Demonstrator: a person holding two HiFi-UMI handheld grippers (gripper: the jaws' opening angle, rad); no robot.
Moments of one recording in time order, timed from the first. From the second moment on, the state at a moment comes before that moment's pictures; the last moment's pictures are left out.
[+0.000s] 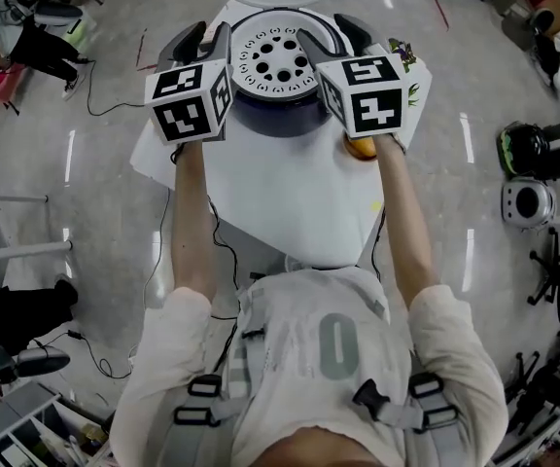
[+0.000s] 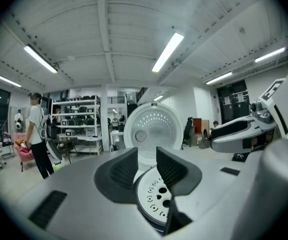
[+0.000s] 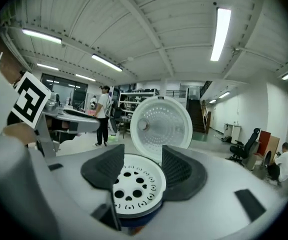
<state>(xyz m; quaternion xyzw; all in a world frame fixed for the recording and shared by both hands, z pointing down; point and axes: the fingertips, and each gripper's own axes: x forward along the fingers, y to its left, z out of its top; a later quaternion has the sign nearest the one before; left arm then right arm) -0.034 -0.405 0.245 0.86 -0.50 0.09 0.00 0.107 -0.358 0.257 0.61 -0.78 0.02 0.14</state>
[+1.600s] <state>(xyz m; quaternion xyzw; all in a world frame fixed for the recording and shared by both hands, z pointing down) -0.096 -0.214 0.289 0.82 -0.57 0.01 -0.02 0.051 -0.185 0.313 0.59 -0.81 0.03 0.07</state>
